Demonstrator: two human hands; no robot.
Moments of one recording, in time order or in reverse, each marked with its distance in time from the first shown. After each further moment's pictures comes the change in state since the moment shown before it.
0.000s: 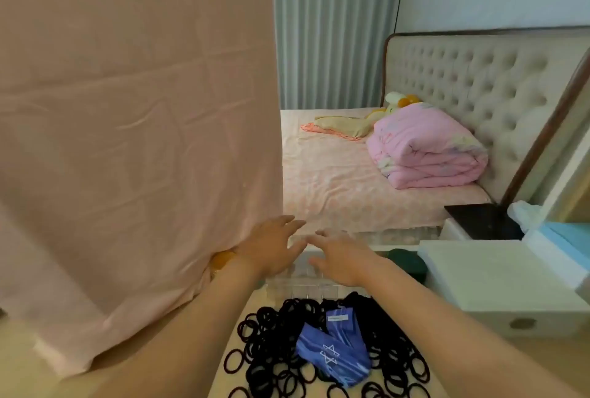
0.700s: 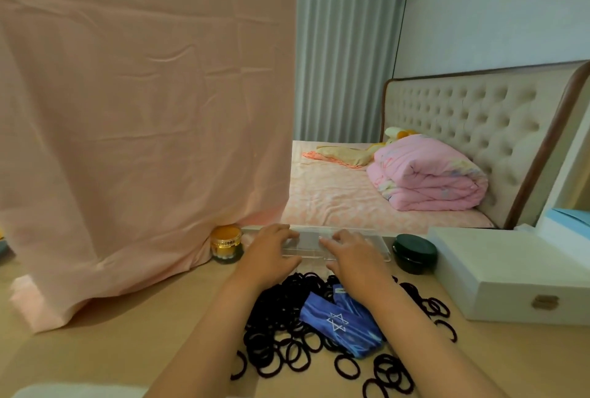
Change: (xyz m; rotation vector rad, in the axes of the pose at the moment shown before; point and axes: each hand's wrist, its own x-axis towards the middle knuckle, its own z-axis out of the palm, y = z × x) left_hand -0.050 -0.028 0.090 -0.229 0.272 -0.024; right_hand -0.023 0.009 0.102 -0.232 0.442 0.011
